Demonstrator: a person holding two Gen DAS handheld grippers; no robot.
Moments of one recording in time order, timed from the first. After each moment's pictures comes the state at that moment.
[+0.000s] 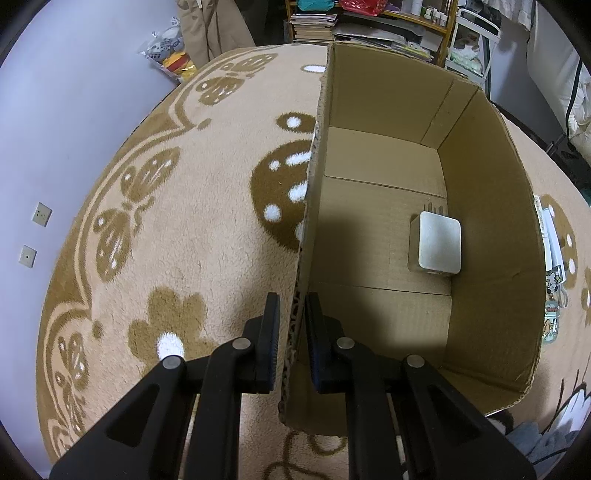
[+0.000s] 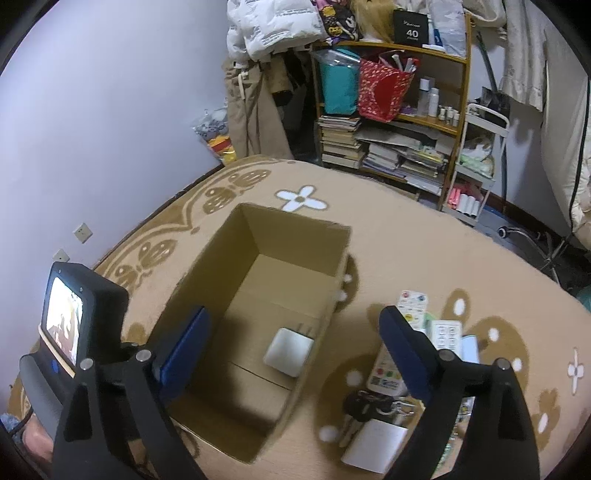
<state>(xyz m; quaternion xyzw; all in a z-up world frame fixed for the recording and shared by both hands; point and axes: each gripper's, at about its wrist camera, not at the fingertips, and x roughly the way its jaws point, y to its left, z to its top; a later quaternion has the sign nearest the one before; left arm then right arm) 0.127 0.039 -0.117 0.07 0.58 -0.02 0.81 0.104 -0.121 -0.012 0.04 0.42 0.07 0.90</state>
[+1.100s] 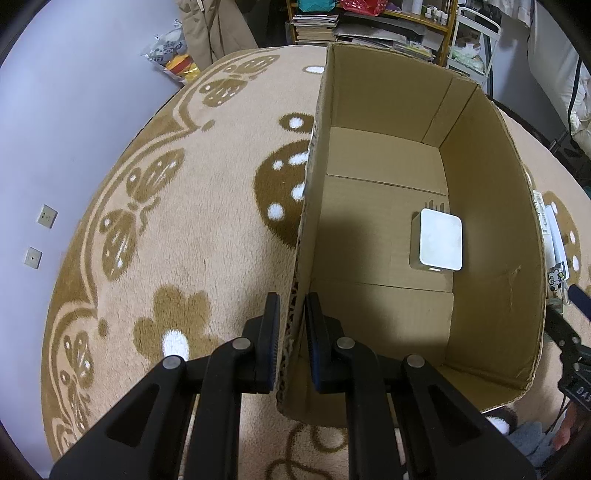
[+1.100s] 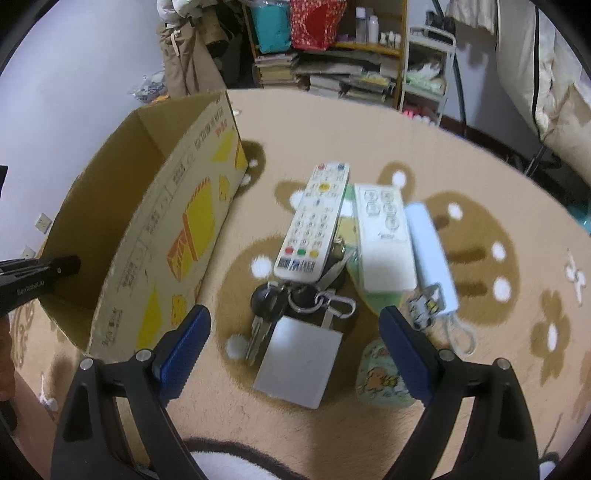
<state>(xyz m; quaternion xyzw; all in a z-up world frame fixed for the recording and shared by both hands) 0.125 0.039 -0.115 0.08 0.58 -0.01 0.81 0.052 -0.197 -0.114 0.08 0.51 0.00 0.85</state>
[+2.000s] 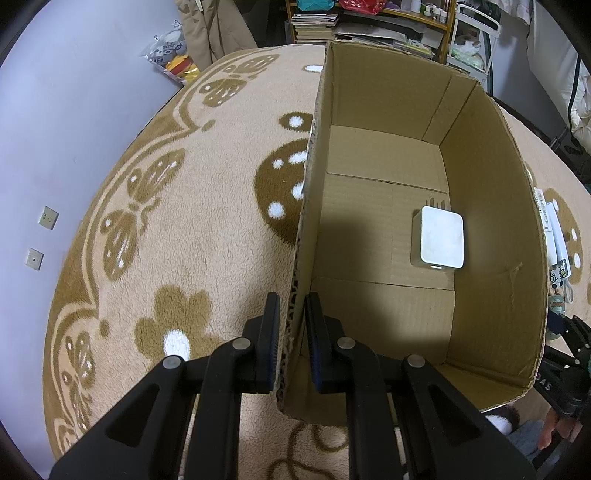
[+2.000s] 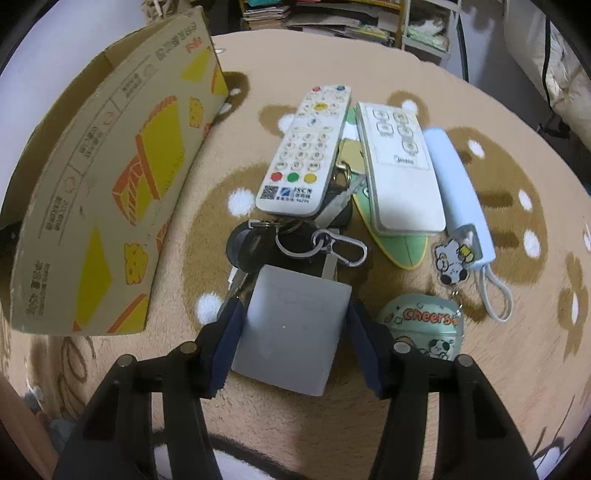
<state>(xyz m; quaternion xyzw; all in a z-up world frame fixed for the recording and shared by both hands) 0.124 0.038 -0.116 0.09 0.58 -0.01 0.81 0.058 -0.191 -0.167 0.08 0.58 -0.01 0.81</state>
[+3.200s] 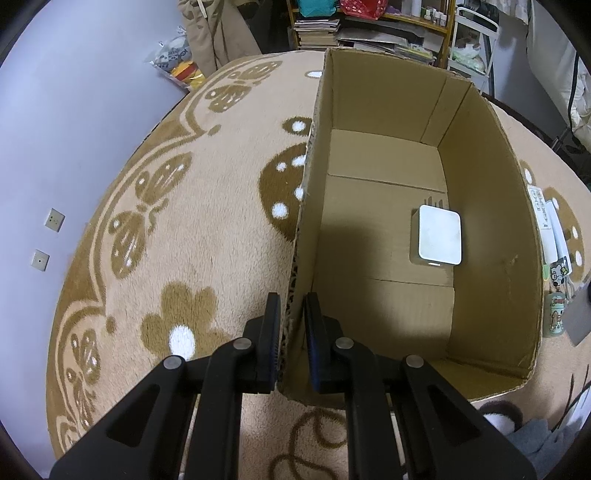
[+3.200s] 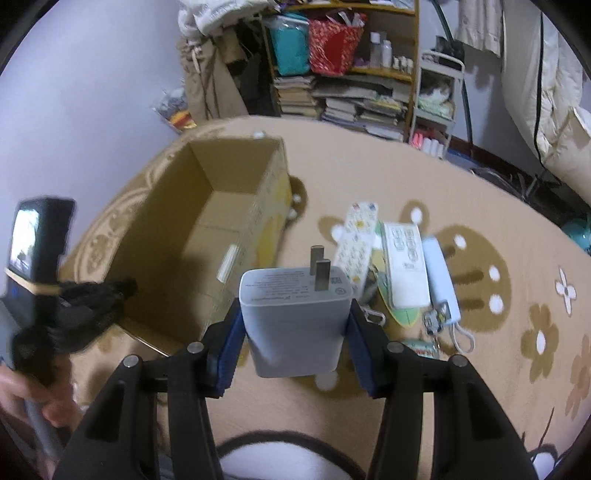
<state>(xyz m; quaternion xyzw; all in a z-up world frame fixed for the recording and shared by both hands) 0.113 0.033 -0.109 0.09 0.56 0.00 0.82 0.044 -0.156 -0.043 0.07 0.48 0.02 0.87</state>
